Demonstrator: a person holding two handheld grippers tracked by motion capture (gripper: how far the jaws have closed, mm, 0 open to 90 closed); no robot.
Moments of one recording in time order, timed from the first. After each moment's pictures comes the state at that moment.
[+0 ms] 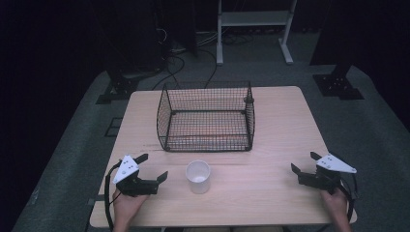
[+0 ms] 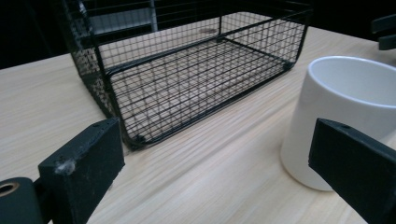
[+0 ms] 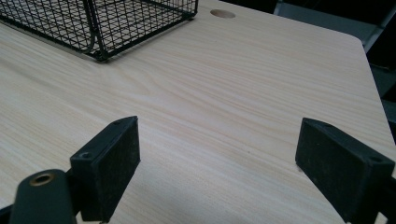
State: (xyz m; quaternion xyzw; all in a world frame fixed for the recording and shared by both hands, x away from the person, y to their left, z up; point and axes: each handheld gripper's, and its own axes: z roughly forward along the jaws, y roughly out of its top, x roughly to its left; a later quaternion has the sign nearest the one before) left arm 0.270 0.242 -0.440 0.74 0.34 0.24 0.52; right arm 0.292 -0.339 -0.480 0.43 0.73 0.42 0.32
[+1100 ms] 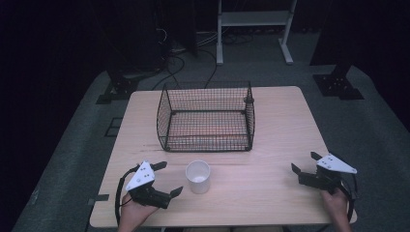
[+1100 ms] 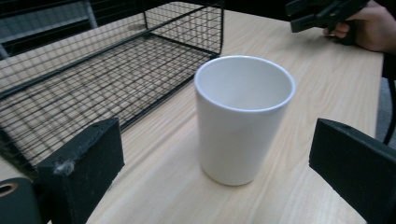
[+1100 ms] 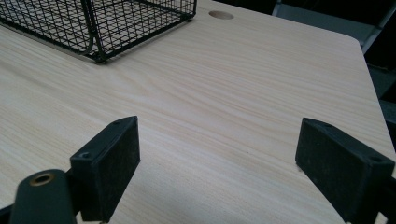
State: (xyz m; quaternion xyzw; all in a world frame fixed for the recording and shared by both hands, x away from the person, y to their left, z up) left arm 0.251 0.202 -0.427 0.80 0.25 0.17 0.52; right arm 0.291 -0.339 -0.480 0.43 0.73 0.43 0.32
